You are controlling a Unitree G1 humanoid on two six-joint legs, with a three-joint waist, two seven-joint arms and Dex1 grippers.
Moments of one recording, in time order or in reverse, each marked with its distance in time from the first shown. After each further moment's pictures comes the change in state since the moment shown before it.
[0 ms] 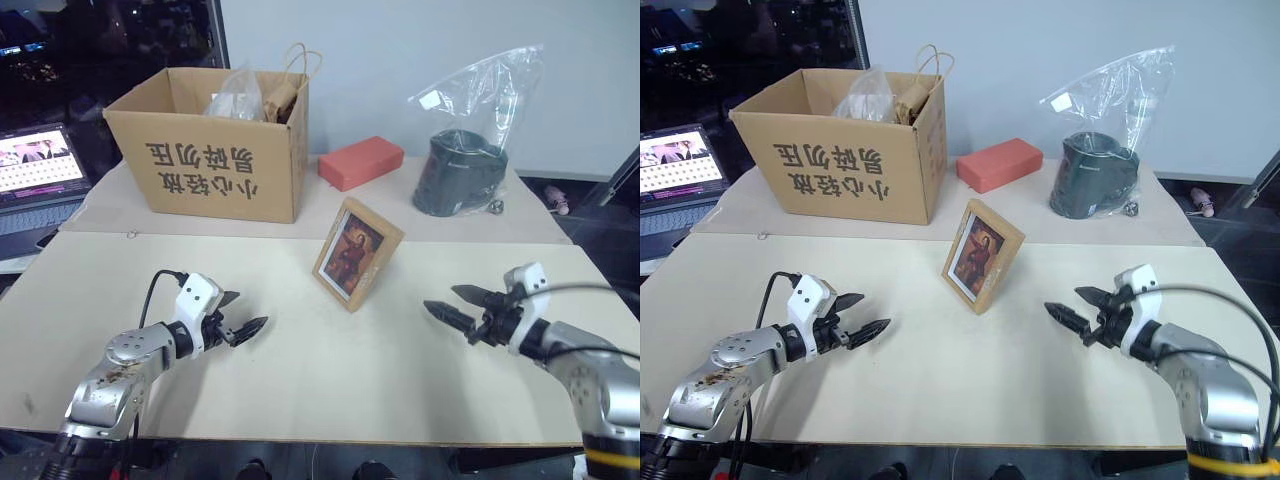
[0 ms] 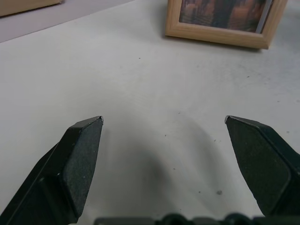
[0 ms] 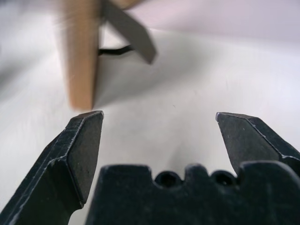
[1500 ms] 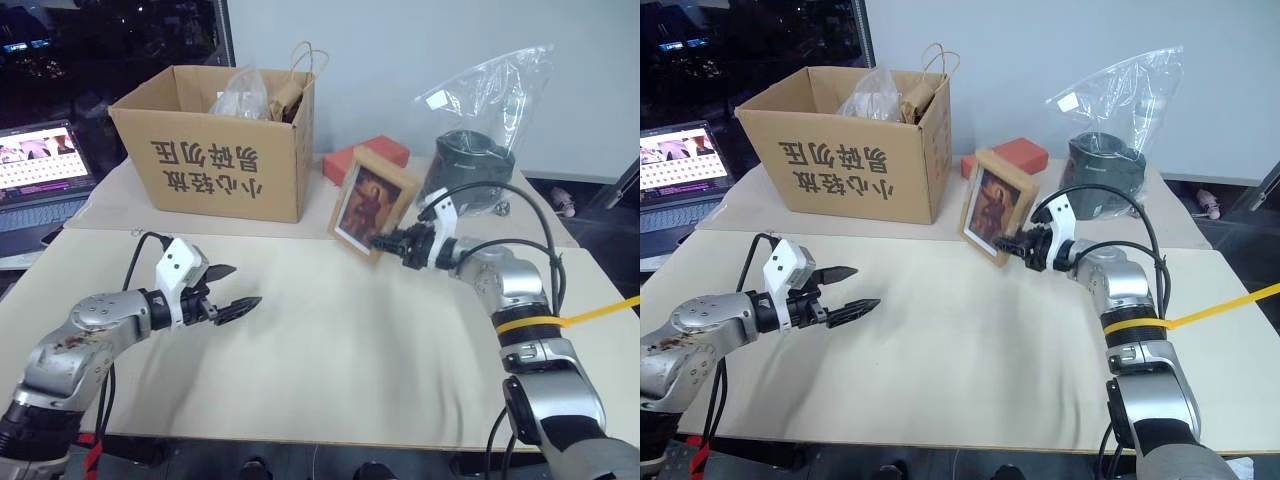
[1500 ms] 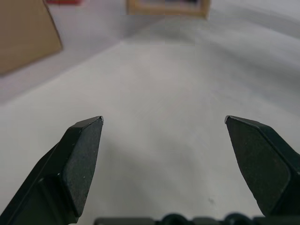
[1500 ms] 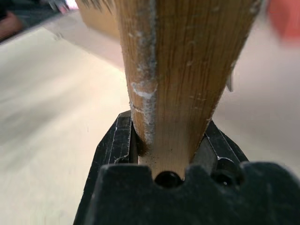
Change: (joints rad) left arm -0.117 0.225 0.000 -0.045 -0.194 0.028 -0.076; right arm -0.783 0.124 0.313 0.868 0.006 0.088 -0.002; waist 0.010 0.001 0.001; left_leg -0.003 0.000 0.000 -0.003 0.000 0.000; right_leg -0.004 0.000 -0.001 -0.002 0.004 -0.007
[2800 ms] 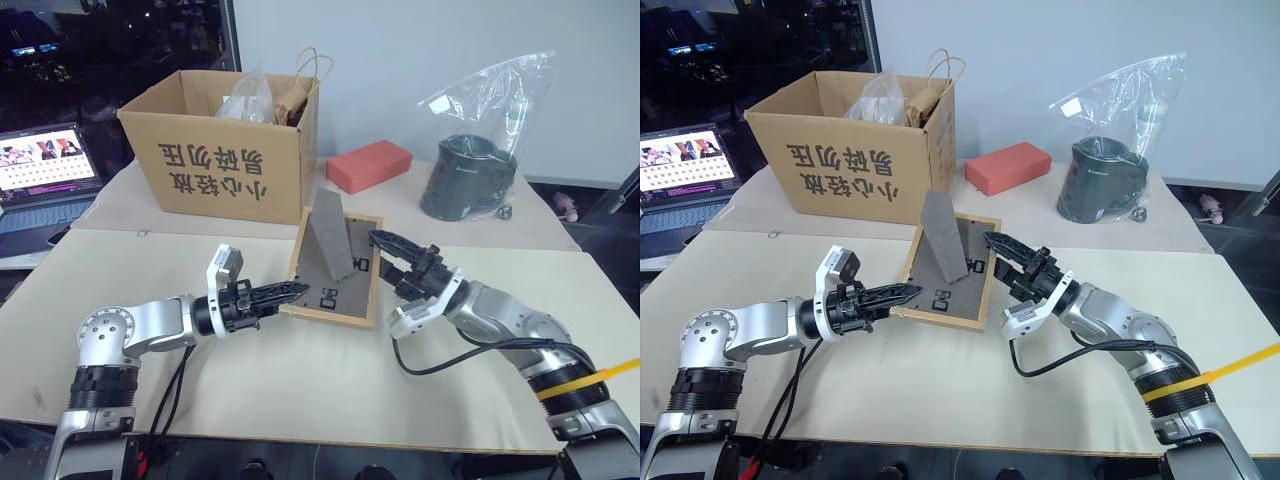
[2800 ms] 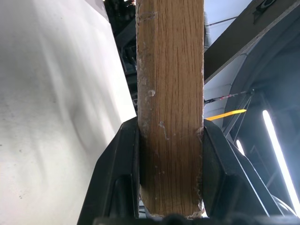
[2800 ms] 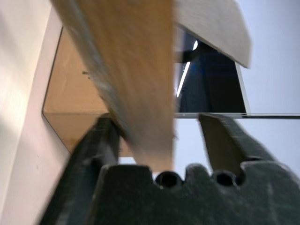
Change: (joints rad) left arm -0.231 -0.265 0.098 0.406 -1.366 0.842 0.667; right arm 0.332 -0.207 0.188 -0.421 -1.271 -1.334 -0.923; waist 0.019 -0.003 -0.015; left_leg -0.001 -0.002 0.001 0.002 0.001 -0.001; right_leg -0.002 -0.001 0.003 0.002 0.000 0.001
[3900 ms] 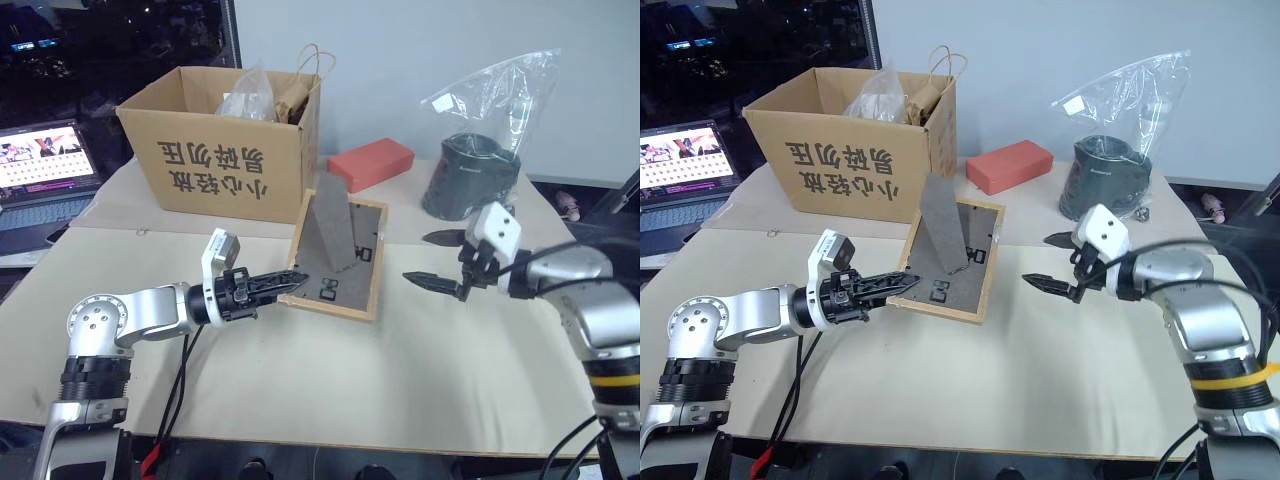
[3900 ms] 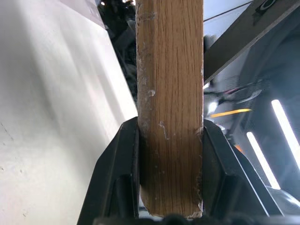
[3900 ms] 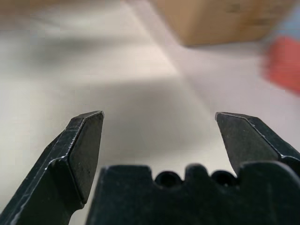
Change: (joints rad) left arm -0.050 0.047 -0.002 0.018 0.015 0.004 -0.063; right arm 0.065 -0.133 -0.223 -0.127 1.071 0.902 1.006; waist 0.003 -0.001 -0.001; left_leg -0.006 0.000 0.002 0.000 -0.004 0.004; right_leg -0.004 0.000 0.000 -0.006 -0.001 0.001
